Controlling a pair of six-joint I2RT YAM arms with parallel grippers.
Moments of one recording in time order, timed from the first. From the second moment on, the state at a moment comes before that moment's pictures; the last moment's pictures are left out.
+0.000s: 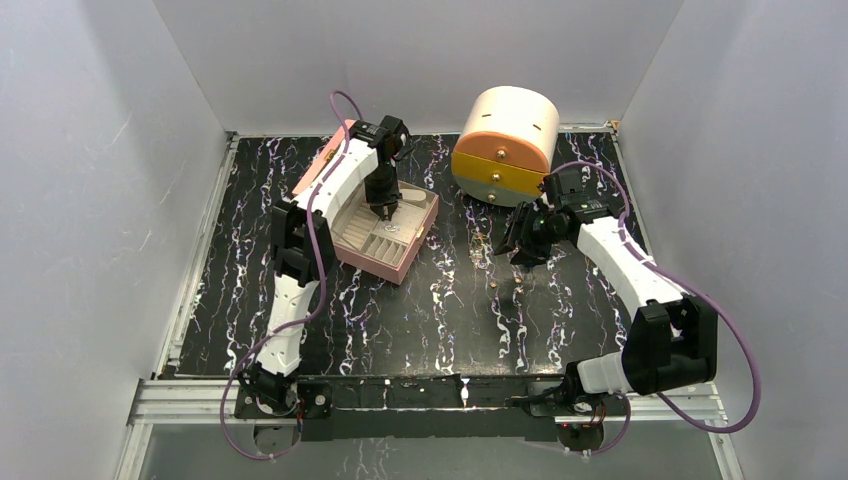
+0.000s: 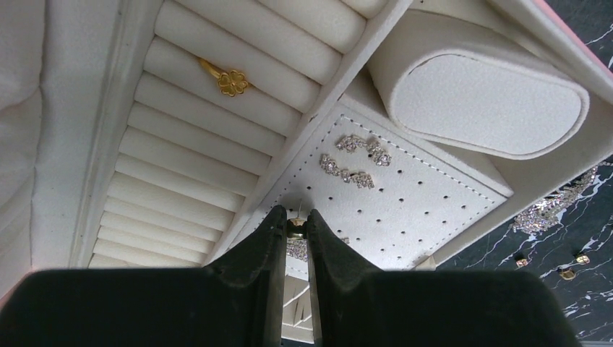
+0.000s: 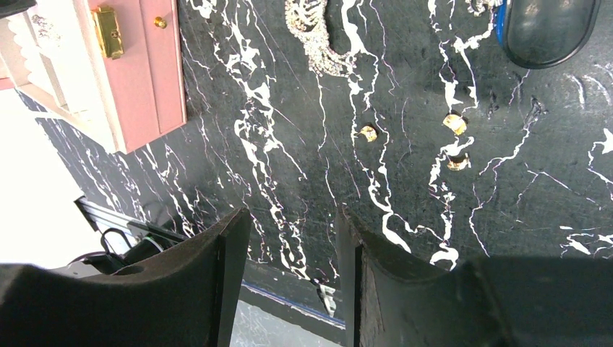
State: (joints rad) left arm -0.46 2.35 2.28 -1.38 -0.07 -0.56; right arm 0.24 1.37 1.05 -0.77 -0.37 0.59
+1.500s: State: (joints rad) left arm -0.45 2.38 2.33 -1.38 -0.05 -0.55; right arm 0.24 1.42 1.10 -0.77 -0.37 0.57
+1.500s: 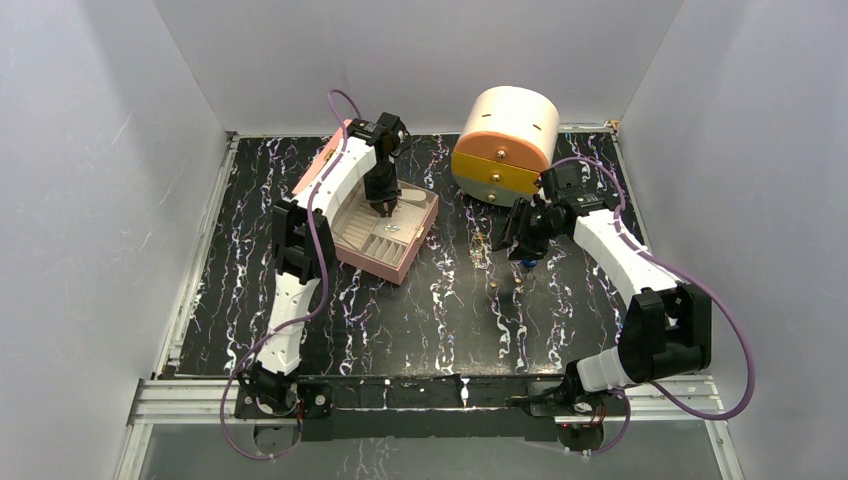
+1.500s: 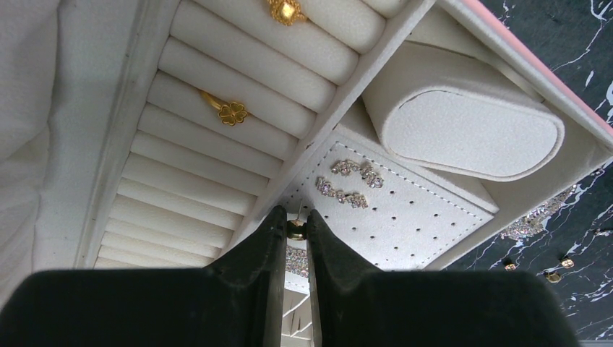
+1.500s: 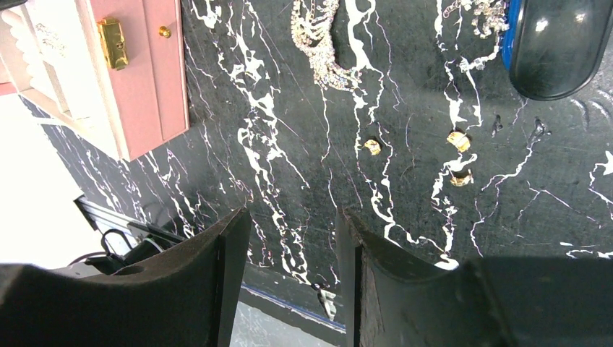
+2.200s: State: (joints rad) left arm -0.45 2.29 2.27 -1.31 -0.07 -0.56; right arm 0.24 1.43 1.10 -0.76 -0.38 0.57
